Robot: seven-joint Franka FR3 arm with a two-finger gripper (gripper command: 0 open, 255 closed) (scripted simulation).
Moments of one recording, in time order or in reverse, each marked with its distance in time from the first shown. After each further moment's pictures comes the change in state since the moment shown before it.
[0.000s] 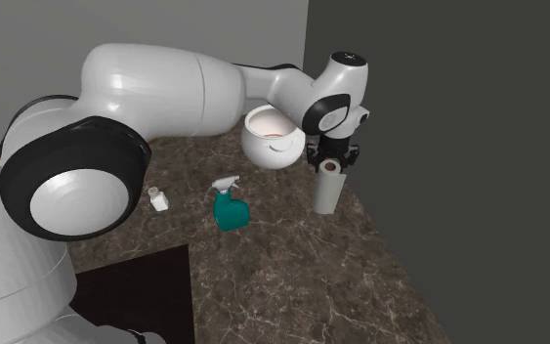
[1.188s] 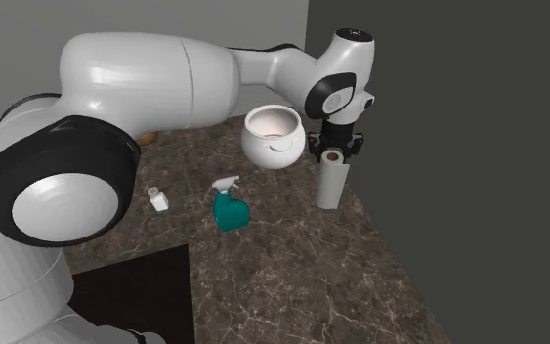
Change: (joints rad) arm 0.002 -0.030 -0.010 0.065 -0.021 -0.092 0.014
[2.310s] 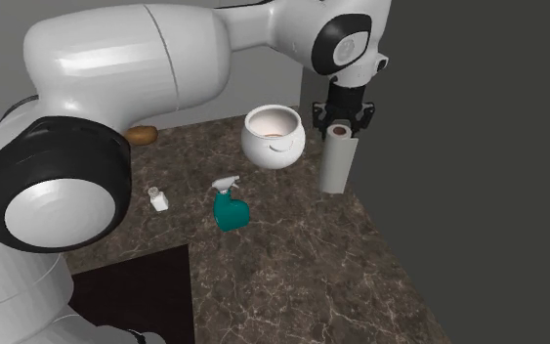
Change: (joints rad) arm -0.020 -0.007 -0.010 0.222 -0.012 -0.225 0.015
